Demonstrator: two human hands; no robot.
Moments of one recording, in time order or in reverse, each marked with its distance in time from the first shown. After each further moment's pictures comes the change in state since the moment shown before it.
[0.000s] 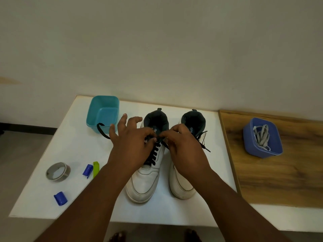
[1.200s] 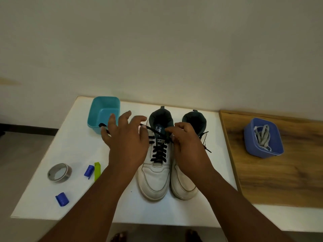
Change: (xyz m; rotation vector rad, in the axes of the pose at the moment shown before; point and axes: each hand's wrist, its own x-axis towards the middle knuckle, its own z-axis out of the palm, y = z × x) left_hand -0.004 0.007 -0.010 -0.099 0.215 -0.142; right_hand -0.001 0.003 -0.004 0.070 0.020 0.051
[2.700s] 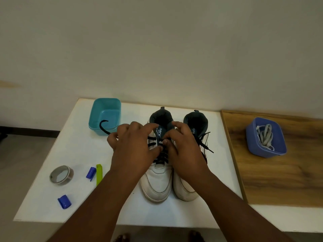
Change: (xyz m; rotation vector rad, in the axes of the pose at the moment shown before) left_hand -0.010 0.017 -0.016 0.161 -0.226 0.080; right_hand 0.000 -0.005 0.012 0.066 0.029 -0.004
